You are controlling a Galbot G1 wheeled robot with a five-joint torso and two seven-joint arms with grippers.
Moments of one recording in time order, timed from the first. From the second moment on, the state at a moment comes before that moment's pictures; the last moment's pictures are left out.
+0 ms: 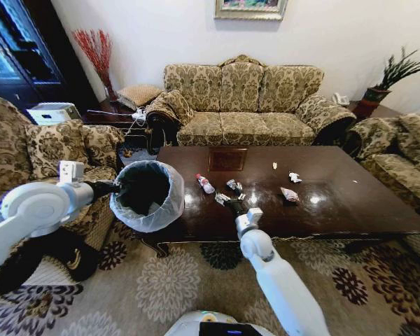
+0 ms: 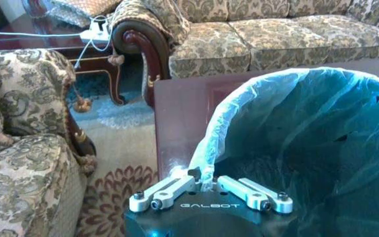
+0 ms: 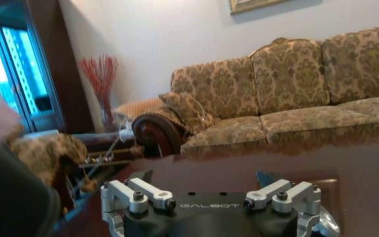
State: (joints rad) left arm 1.61 -0.21 -1.09 -2.20 -1.64 0.62 -0.48; right arm -0.96 1.38 0.08 1.65 0.37 -0.07 0.18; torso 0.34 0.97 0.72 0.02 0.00
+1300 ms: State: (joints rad) left arm 1.62 -0.21 -1.09 -2.23 -1.64 0.63 -0.50; right arm -0.77 1.56 0.05 1.19 0.24 -0.09 0.12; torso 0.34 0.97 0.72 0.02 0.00
